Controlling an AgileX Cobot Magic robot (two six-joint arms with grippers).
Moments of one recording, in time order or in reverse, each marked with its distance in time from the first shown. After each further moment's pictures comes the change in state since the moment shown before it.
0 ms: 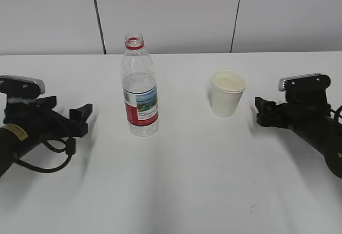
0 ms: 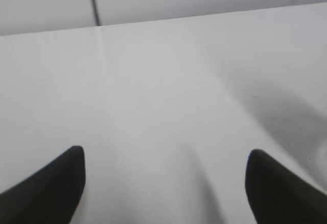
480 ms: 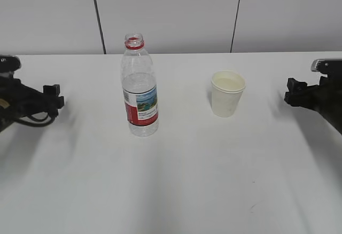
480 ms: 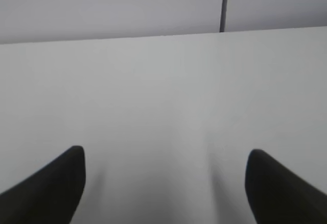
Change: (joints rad) left arm 0.074 -0.068 -0.099 -0.283 0.200 0.151; right arm -0.136 -0.011 -0.066 0.058 -0.010 -0.011
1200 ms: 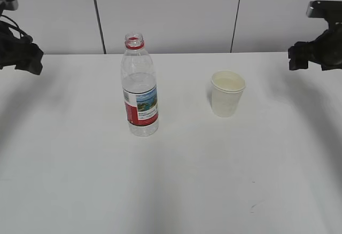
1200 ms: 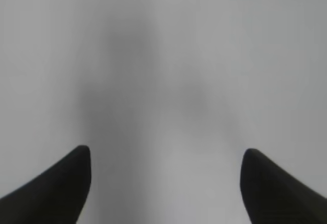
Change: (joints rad) left arm 0.111 -0.168 -0.670 0.141 1.508 0.049; right arm -0.002 -0.194 -0.556 0.006 1.383 0.054
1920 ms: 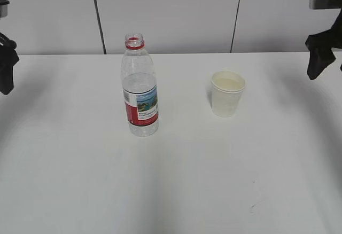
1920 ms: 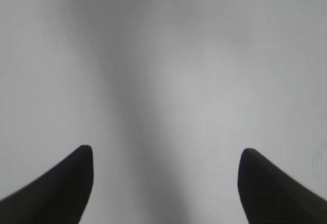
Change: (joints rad) left arm 0.000 0.000 -0.202 0.081 0.634 -0.001; right arm 0.000 0.000 -0.342 0.002 0.843 -0.119
